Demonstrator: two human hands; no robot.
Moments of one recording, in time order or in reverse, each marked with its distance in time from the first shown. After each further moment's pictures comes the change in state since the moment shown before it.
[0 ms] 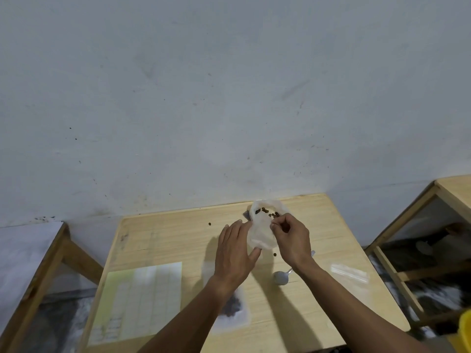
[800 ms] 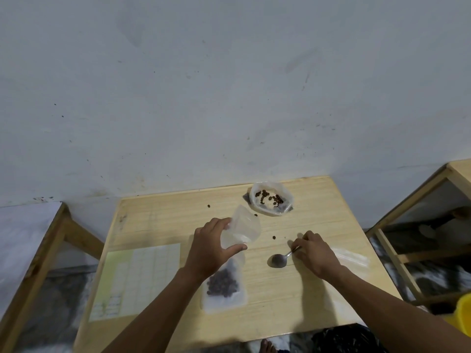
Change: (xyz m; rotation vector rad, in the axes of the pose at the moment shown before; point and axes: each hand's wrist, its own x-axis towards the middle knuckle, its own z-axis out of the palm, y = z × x) left_hand -0.020 -0.039 -0.031 -0.136 -0.120 -0.090; right_hand 0.014 0.139 -0.058 -0.888 -0.514 -0.151
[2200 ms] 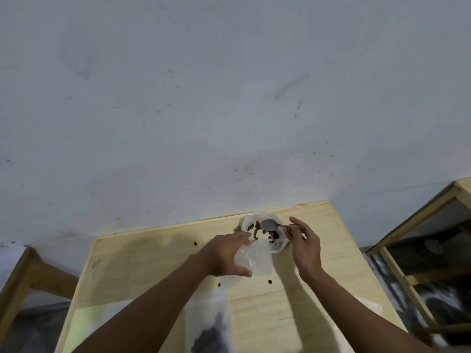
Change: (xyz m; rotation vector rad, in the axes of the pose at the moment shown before) left_hand 0.136 -0.011 0.042 0.215 -0.648 0.195; right_hand 0.099 -0.042 -0.043 1.317 0.555 0.350
